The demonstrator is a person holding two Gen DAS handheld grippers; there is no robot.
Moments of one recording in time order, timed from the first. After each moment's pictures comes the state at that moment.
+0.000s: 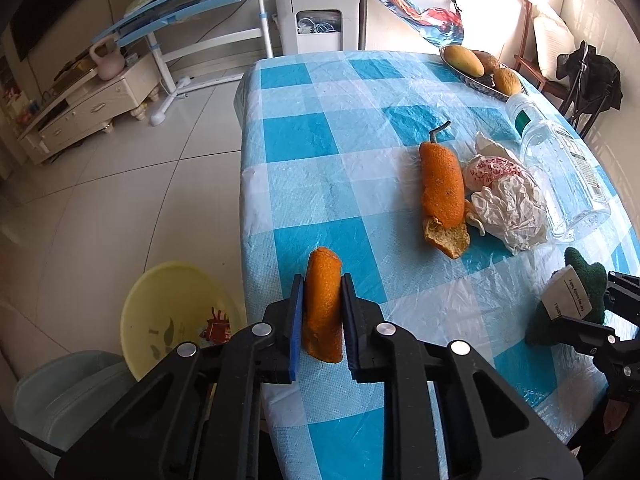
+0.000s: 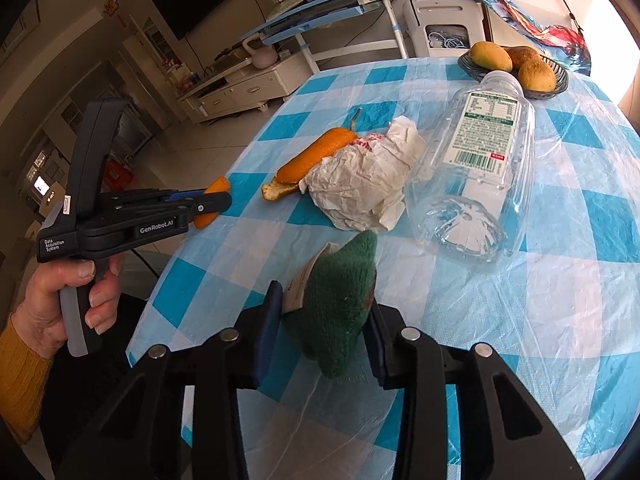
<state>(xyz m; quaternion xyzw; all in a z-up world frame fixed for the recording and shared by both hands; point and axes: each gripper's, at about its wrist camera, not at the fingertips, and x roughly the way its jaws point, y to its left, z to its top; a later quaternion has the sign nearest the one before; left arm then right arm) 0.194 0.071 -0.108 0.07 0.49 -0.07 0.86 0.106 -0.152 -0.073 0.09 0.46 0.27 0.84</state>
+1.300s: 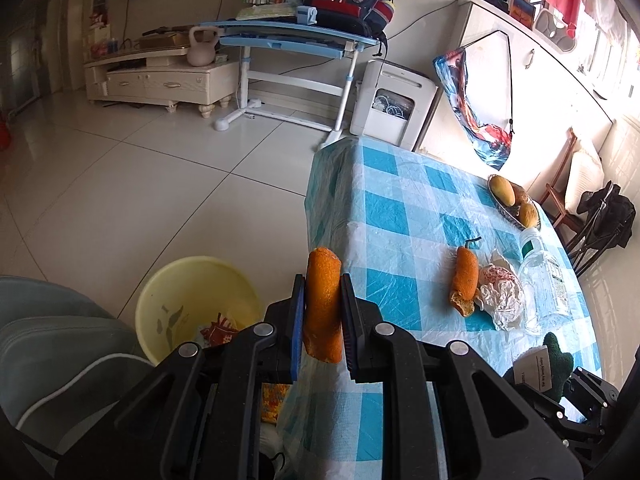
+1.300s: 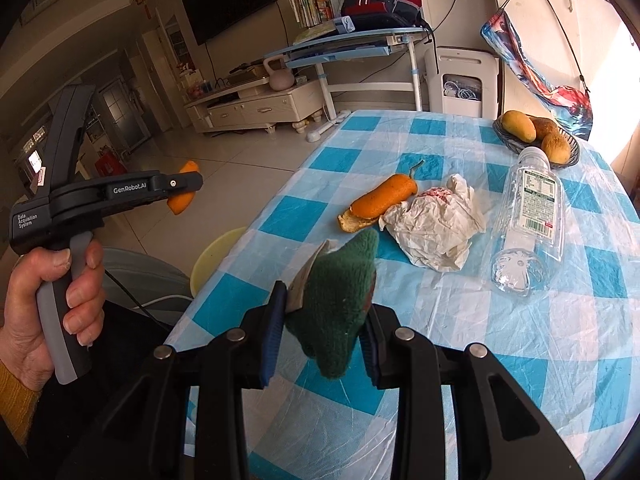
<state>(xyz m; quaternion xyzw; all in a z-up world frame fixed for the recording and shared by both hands) 0.143 0.158 -0.056 -0.11 0.39 0.02 0.91 0.078 -0.094 -0.040 0.04 0.40 0.25 0.88</state>
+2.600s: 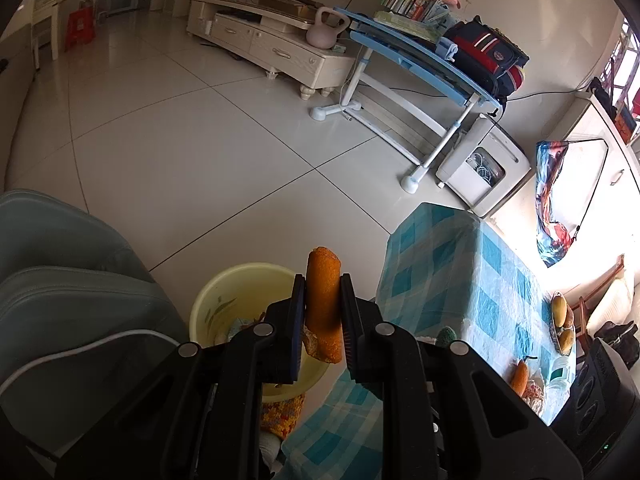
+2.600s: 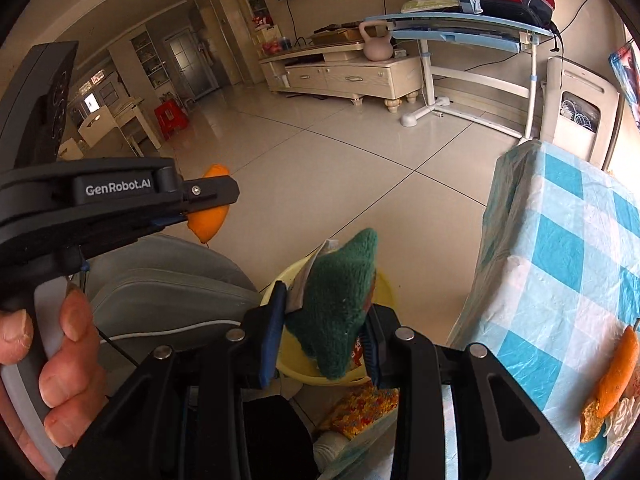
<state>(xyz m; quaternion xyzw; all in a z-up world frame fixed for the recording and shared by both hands) 0.166 0.294 -0.065 -0.27 0.39 0.16 0.87 0.167 0.106 -0.049 -0.02 0.42 0.39 0.82</state>
